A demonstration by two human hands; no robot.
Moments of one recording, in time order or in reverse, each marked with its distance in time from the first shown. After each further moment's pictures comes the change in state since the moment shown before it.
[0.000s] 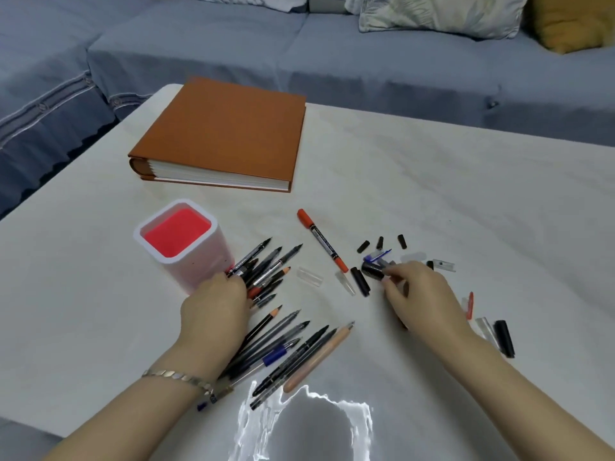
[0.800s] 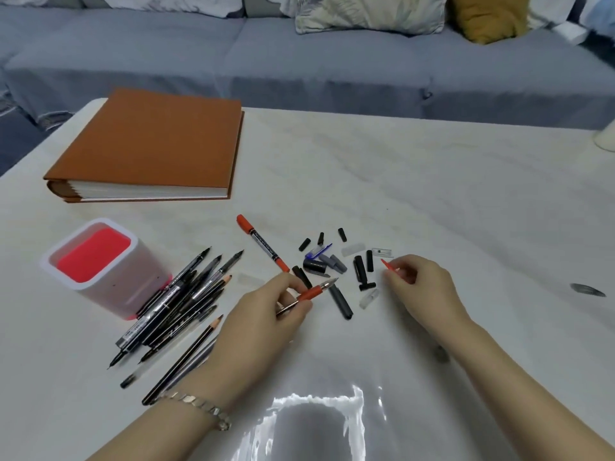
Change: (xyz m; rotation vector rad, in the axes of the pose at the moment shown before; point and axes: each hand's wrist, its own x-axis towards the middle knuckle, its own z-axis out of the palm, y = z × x) left_hand -0.022 0.106 -0.007 -0.861 -0.188 0.216; right_hand -0.014 0.079 -0.031 0.300 0.135 0.270
